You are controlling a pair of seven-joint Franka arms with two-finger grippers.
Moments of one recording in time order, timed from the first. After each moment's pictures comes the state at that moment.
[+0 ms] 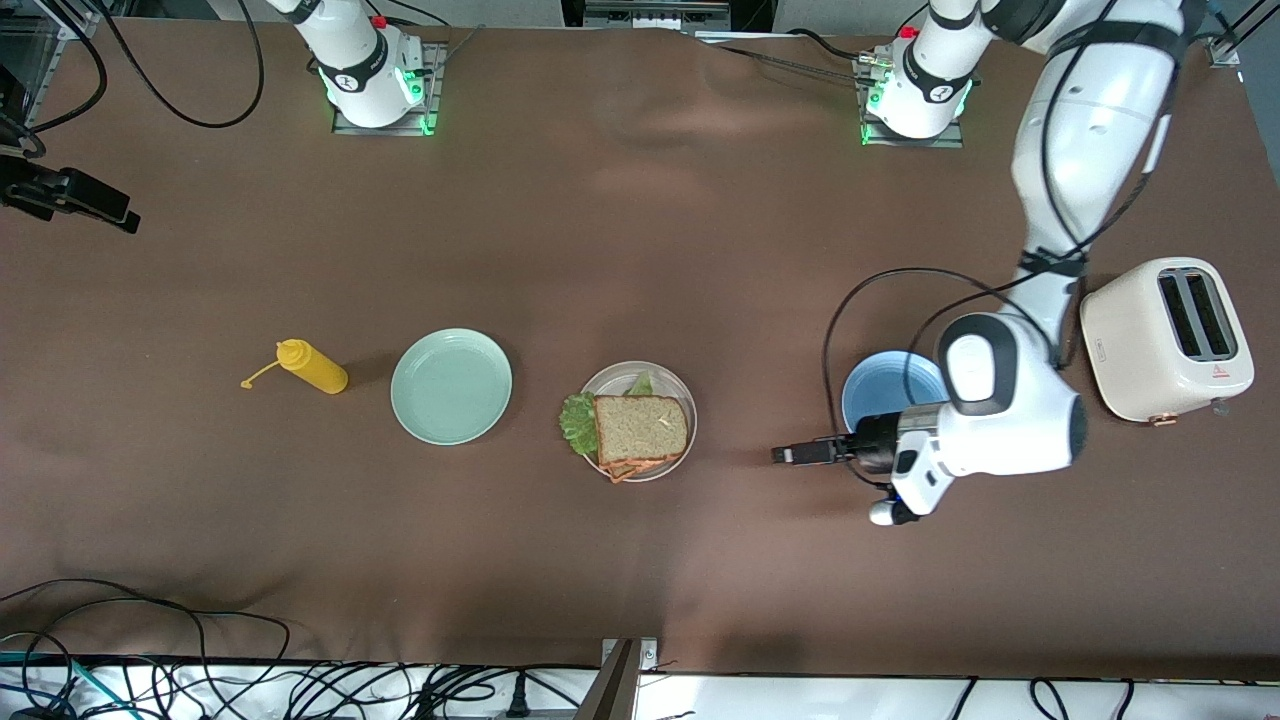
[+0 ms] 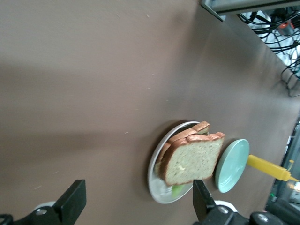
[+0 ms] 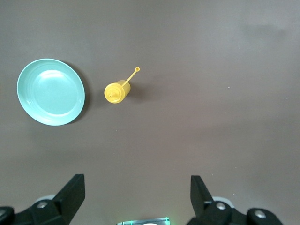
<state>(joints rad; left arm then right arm) -0.02 0.74 -0.19 -1.37 -0.65 2.04 -0.02 0.02 -0.02 -0.10 -1.63 -0.03 1.53 0.05</state>
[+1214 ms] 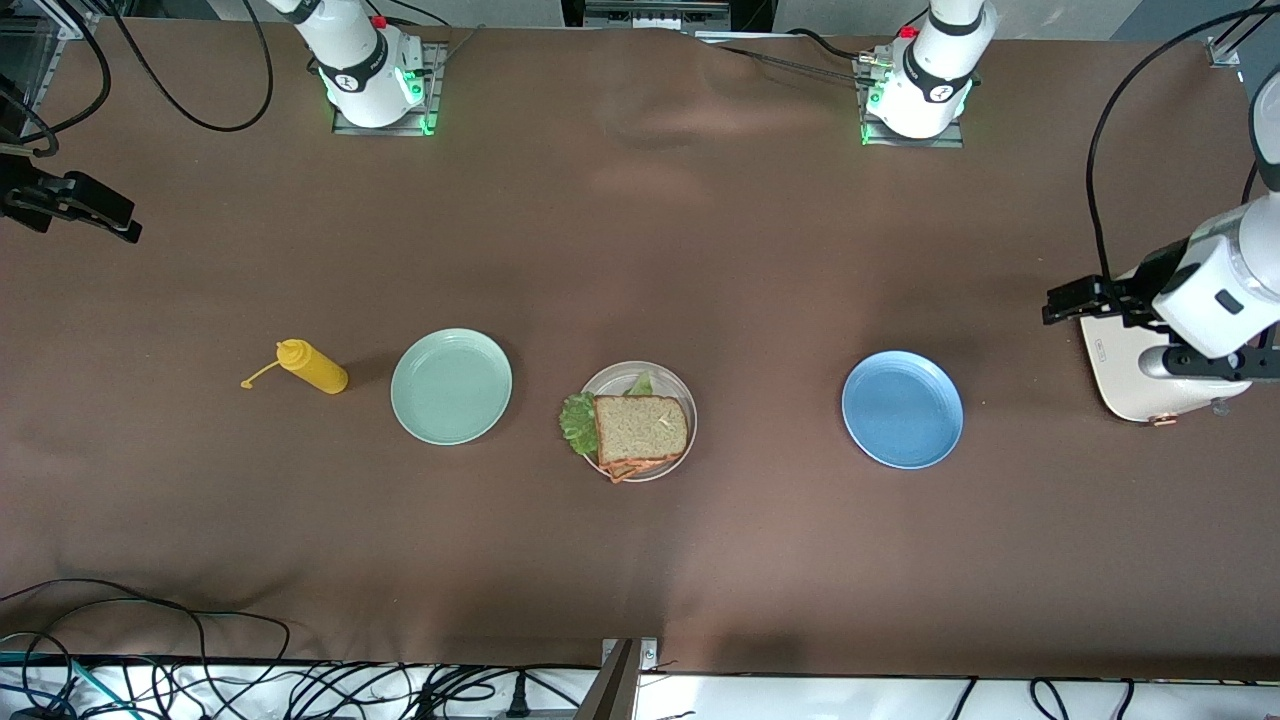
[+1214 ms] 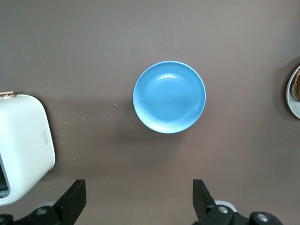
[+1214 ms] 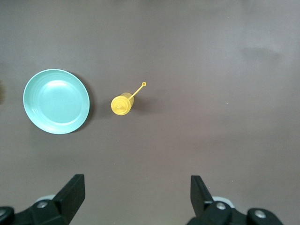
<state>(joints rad) 0.15 0.22 -0.19 -1.46 -0.01 1.53 -0.04 0.02 -0.01 -0.06 -1.60 -0.05 1.56 0.05</state>
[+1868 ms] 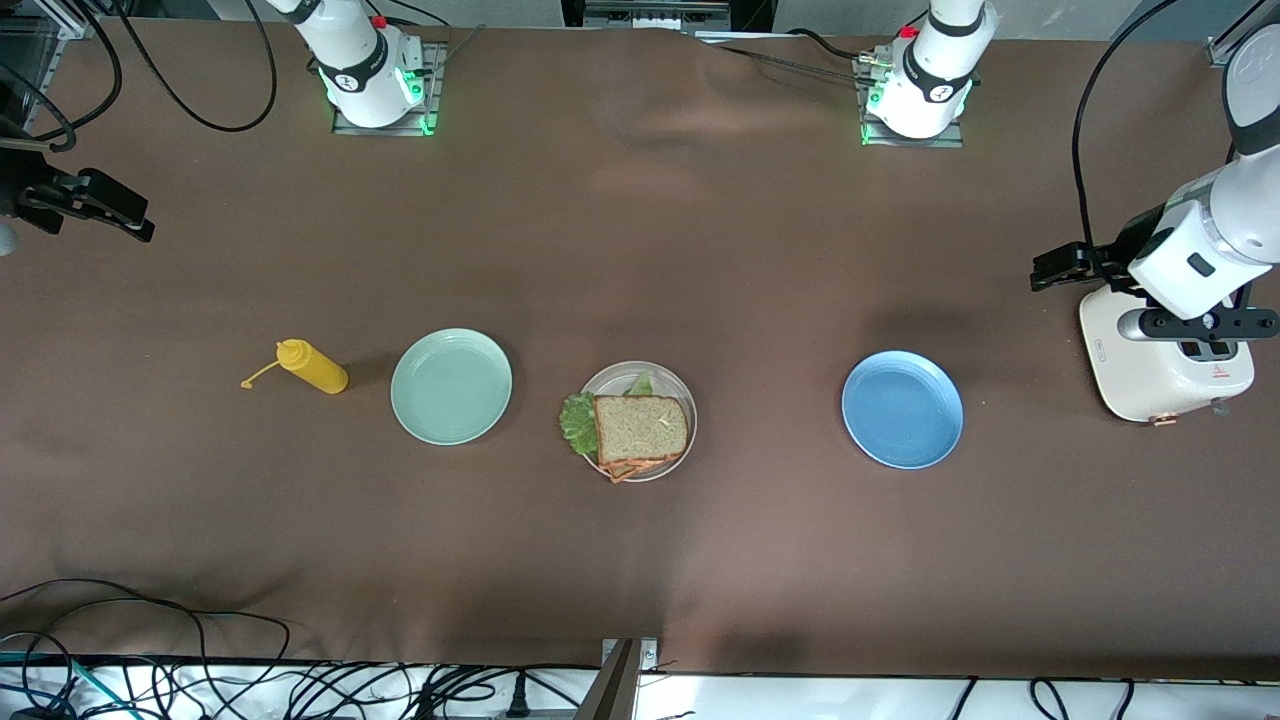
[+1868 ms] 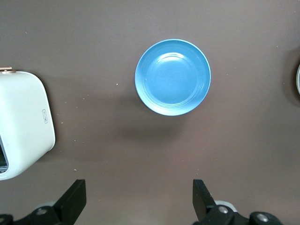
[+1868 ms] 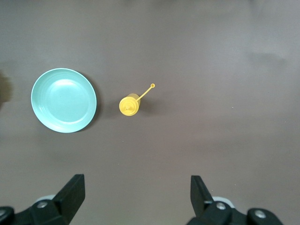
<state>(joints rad) 0.15 0.14 -0.20 -1.58 -0.01 1.53 -0.07 0.02 -0.01 -0.04 -1.59 -0.04 1.56 0.05</state>
